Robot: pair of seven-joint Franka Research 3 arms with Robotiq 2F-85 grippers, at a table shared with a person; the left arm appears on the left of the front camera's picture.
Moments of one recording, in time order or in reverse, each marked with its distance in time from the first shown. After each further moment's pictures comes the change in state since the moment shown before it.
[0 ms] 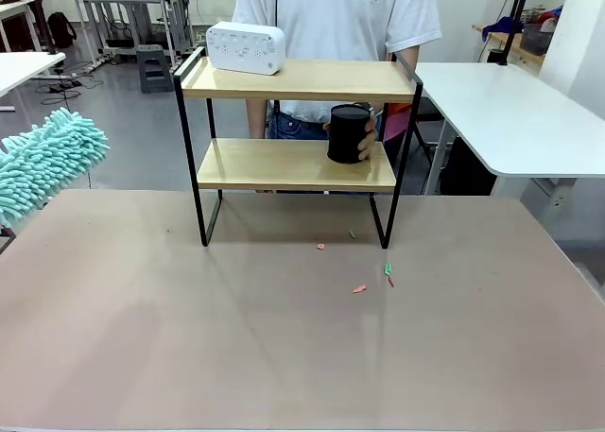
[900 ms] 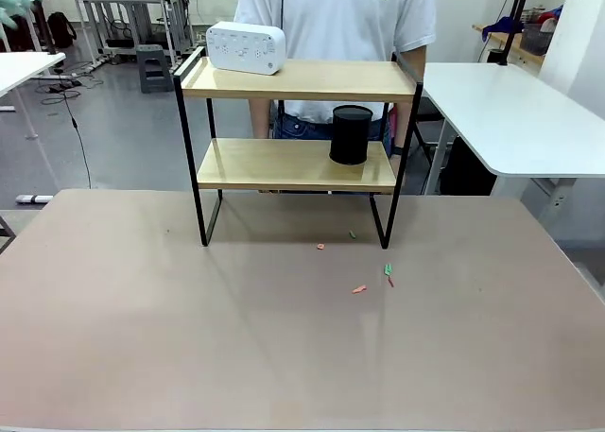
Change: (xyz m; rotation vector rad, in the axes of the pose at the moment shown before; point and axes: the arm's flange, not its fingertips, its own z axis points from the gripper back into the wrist) left arm -0.095 -0.159 0.138 -0.083 -0.131 -0.761; right arm 0.059 0.237 -0.044 0.169 0.034 0.478
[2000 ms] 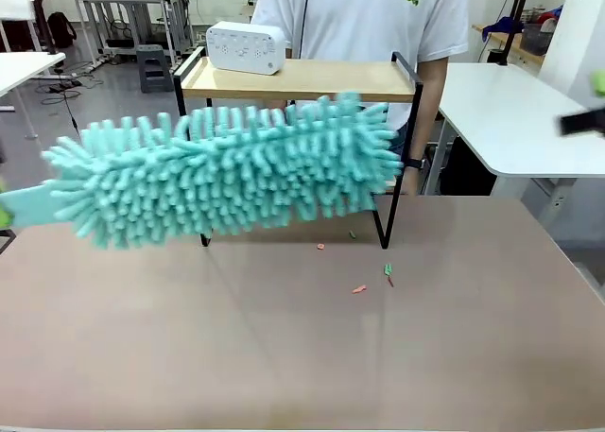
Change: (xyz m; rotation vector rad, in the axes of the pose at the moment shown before) left arm 0.123 -0.015 -0.171 -0.309 0.435 -0.441; right arm -0.060 0.067 -0.147 0.190 0.366 0.148
